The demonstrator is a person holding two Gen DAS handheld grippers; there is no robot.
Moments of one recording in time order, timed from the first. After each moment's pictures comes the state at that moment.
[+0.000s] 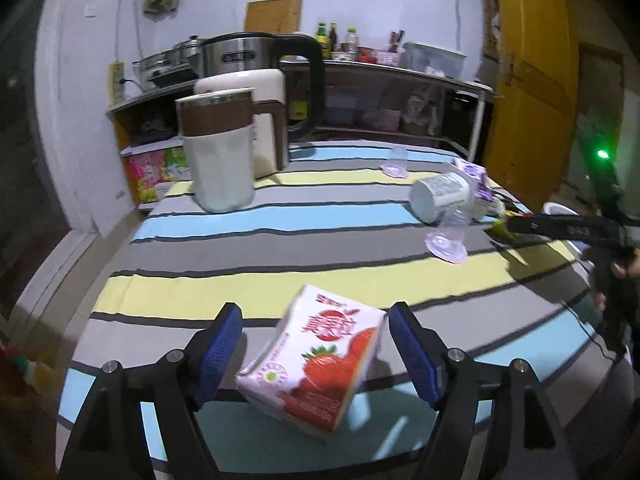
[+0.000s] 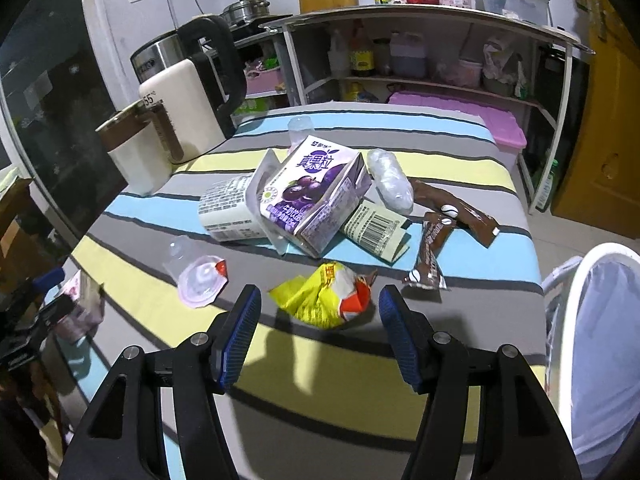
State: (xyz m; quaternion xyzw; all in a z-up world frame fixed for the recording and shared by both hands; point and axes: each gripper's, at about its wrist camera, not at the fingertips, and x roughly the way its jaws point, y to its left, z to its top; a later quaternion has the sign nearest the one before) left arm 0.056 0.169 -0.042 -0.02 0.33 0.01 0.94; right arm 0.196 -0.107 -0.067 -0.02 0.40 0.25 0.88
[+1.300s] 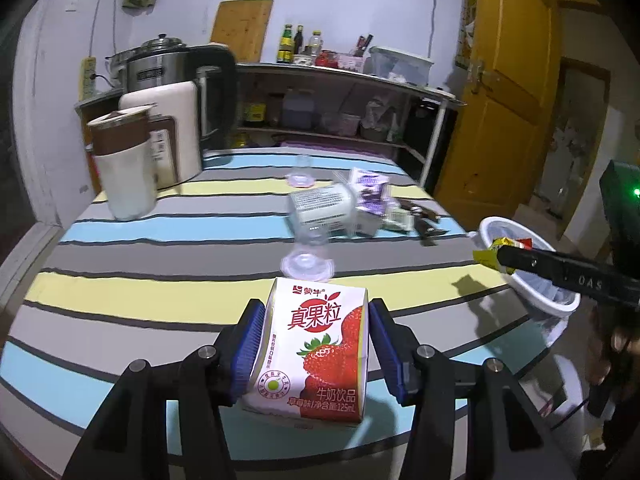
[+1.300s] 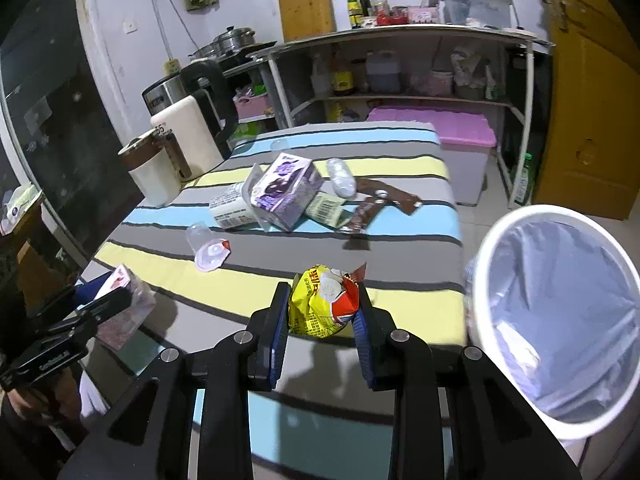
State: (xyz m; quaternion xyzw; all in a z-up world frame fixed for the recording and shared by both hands) left arm 0.067 0.053 -0.021 -0.06 0.33 -0.04 0.94; right arm 0.130 -0.178 -0.034 0.02 0.38 0.23 0.90
